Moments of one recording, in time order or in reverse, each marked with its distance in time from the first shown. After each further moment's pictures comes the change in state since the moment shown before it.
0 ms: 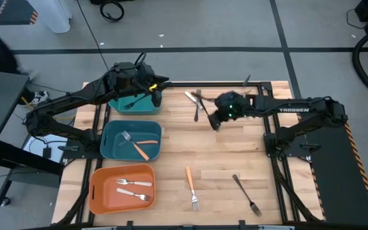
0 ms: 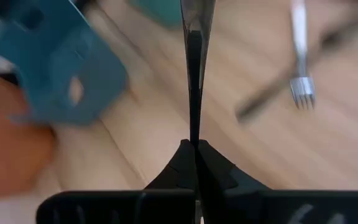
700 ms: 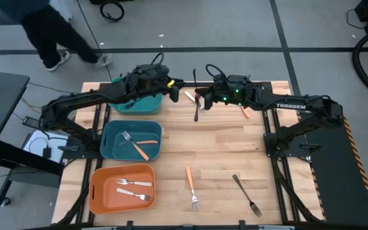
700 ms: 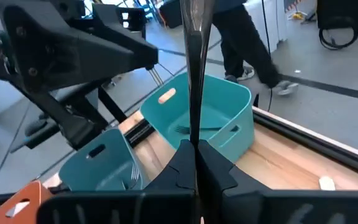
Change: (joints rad) left arm -0.001 0.201 0.000 0.208 0.004 -0.342; right arm -0.109 0.046 0.038 0.519 0.023 -0.140
